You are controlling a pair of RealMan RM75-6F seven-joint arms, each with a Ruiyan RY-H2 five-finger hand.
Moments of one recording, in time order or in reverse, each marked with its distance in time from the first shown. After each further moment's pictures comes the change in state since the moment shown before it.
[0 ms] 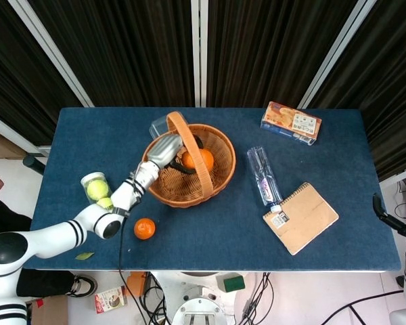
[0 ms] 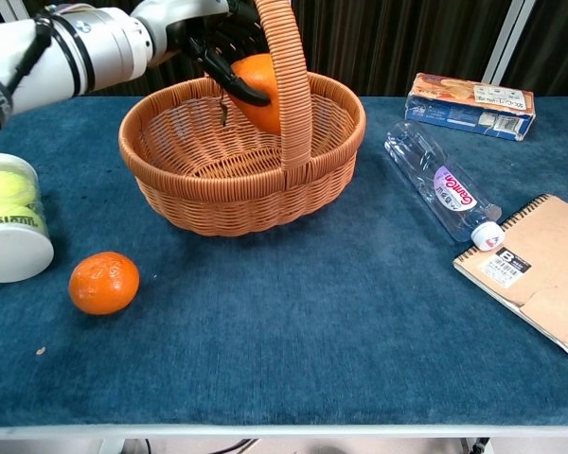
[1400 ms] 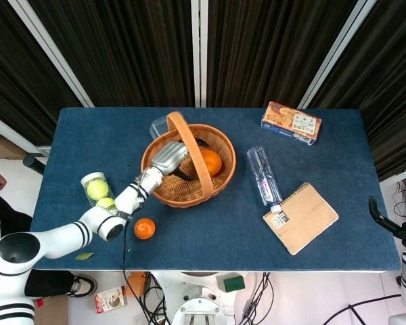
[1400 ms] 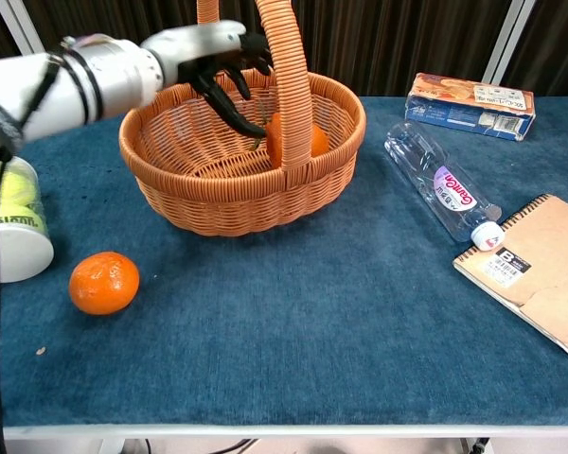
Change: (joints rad) left arm 0.004 -0.019 0.072 0.033 0.083 0.035 0.045; right arm -0.019 -0.017 -0.021 0.008 -0.007 -0.009 -0.007
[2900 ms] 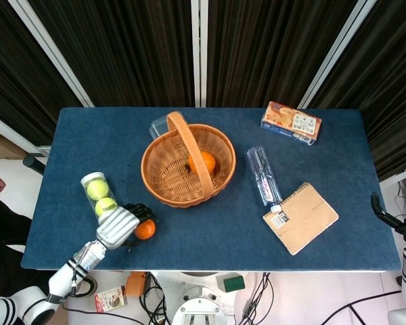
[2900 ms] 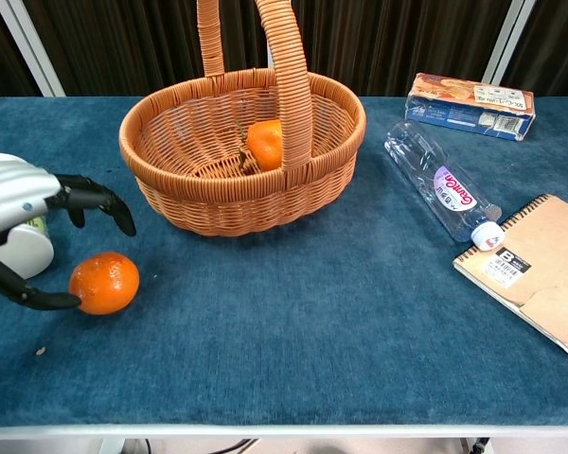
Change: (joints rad) left arm 0.526 0.211 0.330 -0.387 0.350 0.373 0.454; right arm 0.014 -0.006 0.022 0.023 0.025 -0.013 0.009
